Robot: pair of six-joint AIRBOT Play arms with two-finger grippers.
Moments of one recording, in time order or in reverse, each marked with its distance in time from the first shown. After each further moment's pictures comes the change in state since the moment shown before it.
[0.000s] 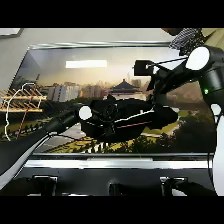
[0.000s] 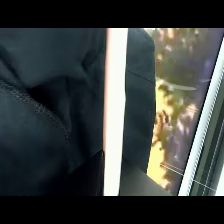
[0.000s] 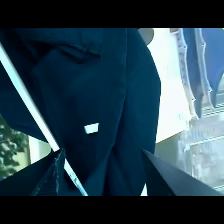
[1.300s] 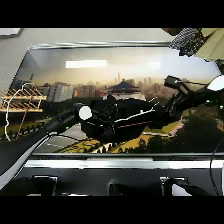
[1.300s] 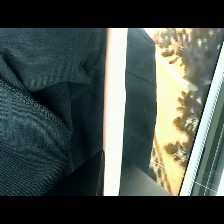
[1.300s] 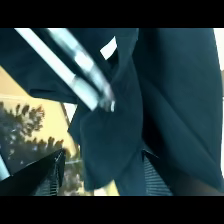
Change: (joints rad) left arm 0.000 0.000 0.000 0.001 0.005 0.000; right arm -0.353 0.064 -0.415 0.190 -0.090 -0.119
